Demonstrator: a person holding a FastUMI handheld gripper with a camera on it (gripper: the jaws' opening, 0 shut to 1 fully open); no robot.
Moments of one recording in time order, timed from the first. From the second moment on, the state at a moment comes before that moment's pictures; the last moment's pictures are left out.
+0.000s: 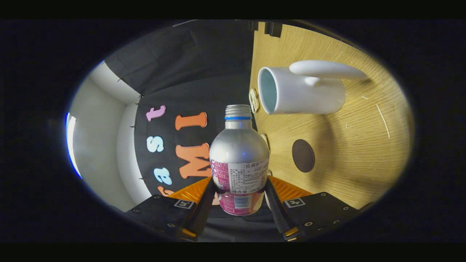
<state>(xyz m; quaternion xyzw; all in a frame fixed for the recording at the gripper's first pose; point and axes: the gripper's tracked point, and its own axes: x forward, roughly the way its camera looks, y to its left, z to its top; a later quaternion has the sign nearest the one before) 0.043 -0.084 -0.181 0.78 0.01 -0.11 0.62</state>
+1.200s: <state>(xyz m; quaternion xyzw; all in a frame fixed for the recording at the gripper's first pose) 0.042 -0.101 -0.172 0.81 -0.02 -0.11 0.57</state>
